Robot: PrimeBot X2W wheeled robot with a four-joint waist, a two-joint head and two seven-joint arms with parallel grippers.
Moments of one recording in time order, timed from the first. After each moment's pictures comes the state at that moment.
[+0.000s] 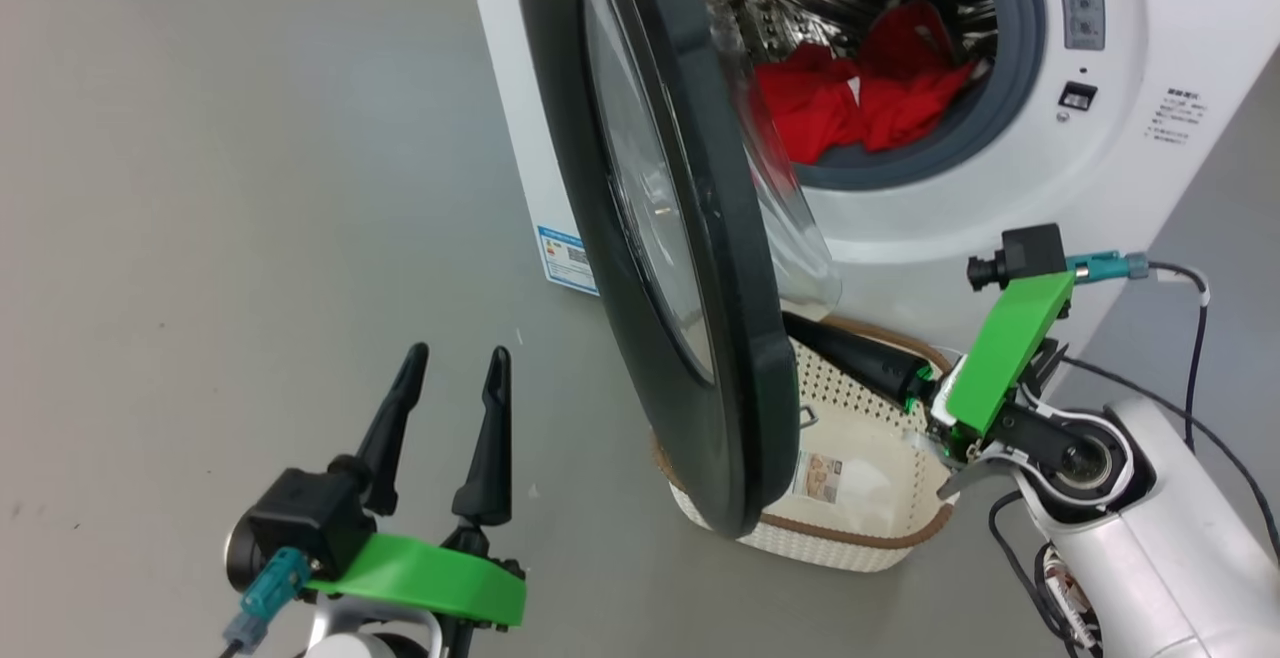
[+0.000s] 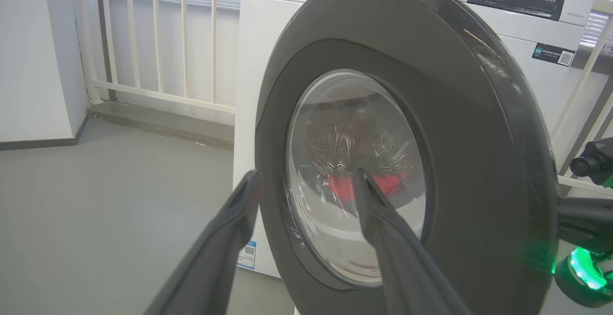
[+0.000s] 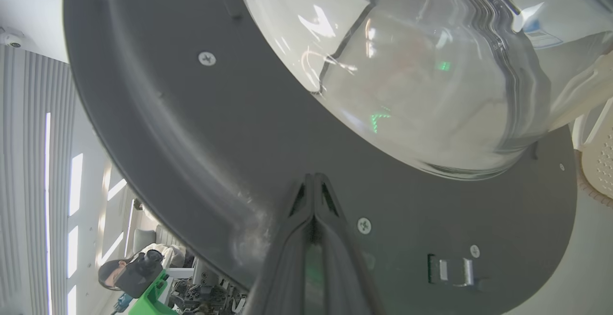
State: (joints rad) left arm -0.22 0.07 -0.27 0.08 -0.37 0.10 -0.18; right arm -0.48 -0.14 0.25 0.37 1.53 0.12 0.64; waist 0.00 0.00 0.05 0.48
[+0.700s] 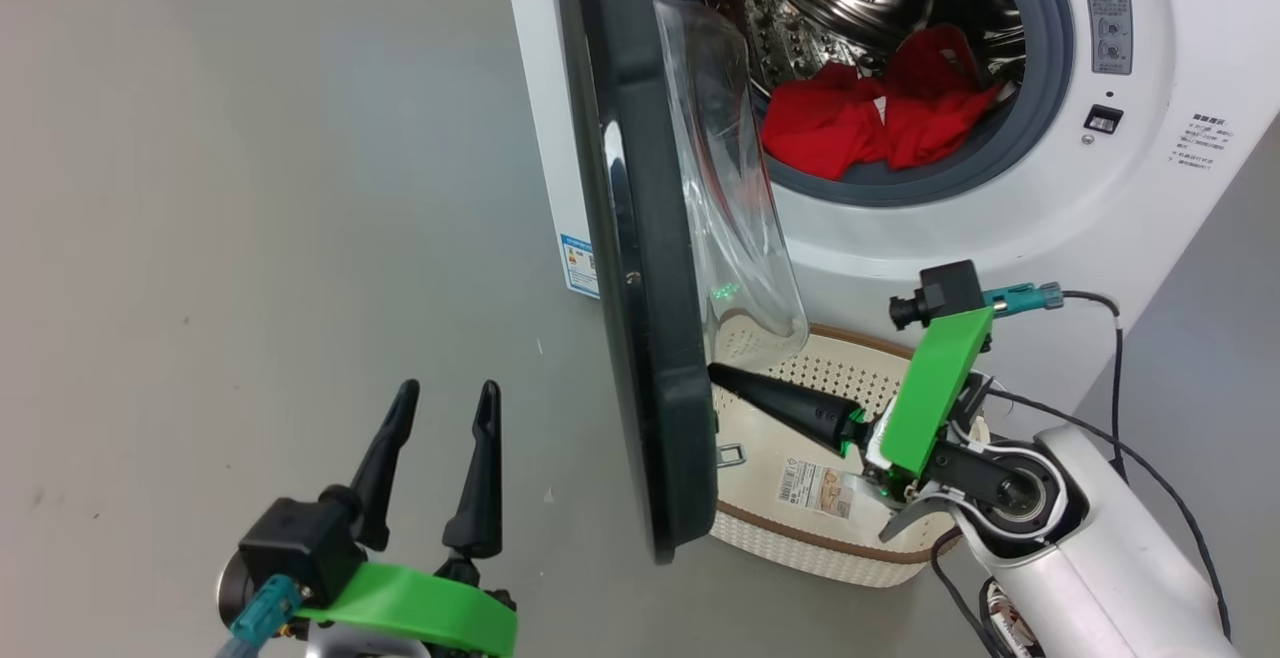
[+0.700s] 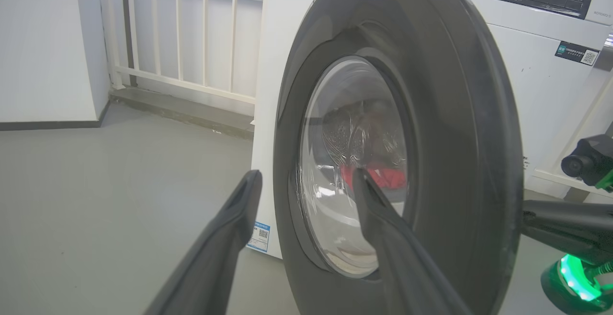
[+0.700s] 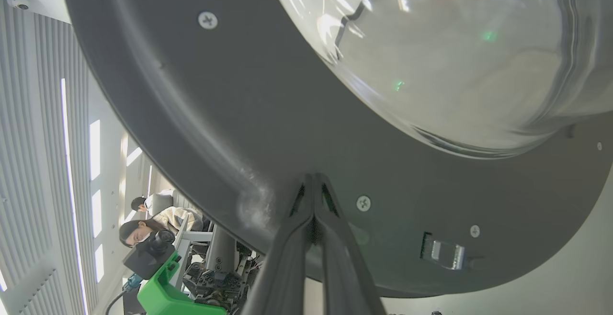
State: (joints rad) left arm -0.16 0.09 -0.27 0.05 -0.39 0.12 -0.16; right arm -0.46 -0.09 0.32 0.36 1.54 0.12 0.66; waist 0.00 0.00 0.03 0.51
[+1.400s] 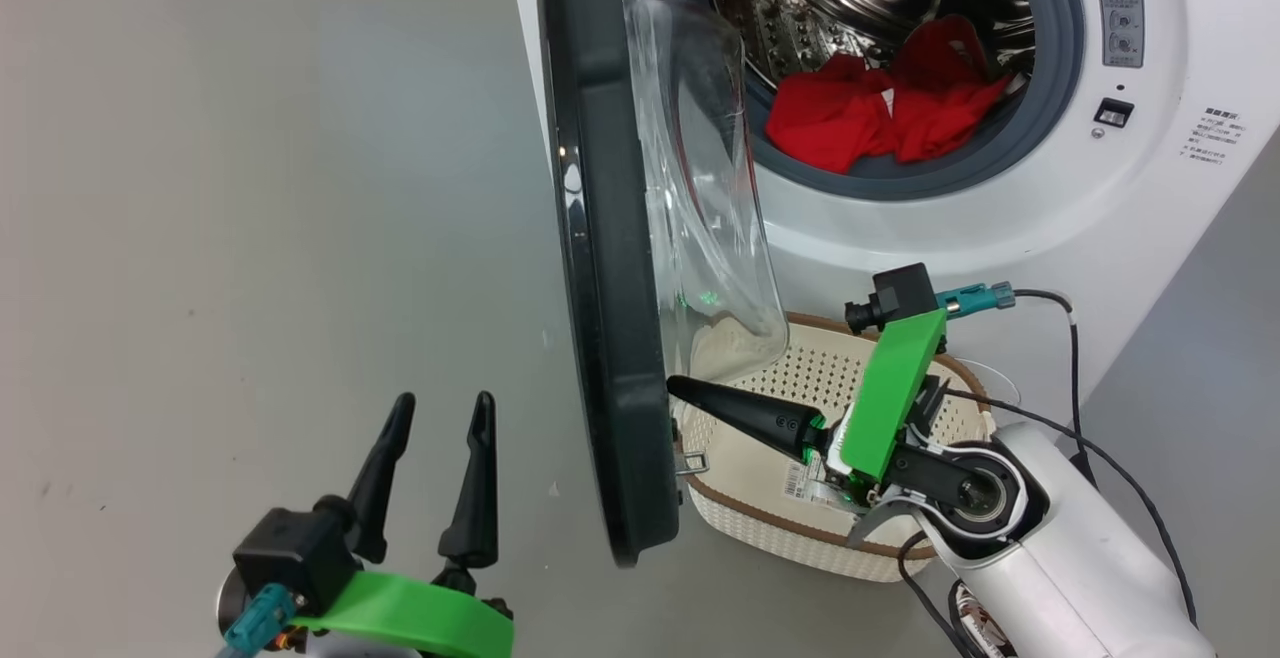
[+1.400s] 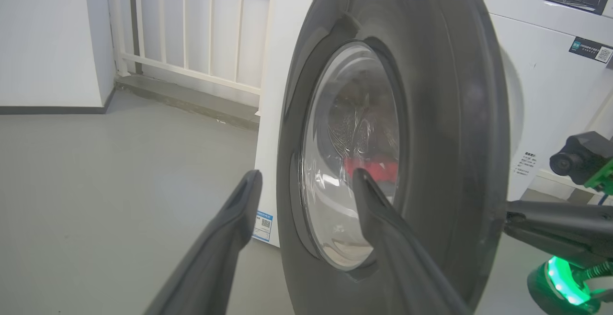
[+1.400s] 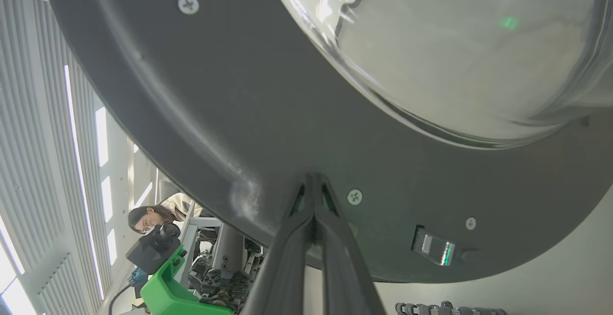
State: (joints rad) left arm -0.14 0.09 -0.27 0.05 -0.41 0.13 -0.16; right arm -0.50 -0.08 0.41 0.40 1.58 0.12 0.63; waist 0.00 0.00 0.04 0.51
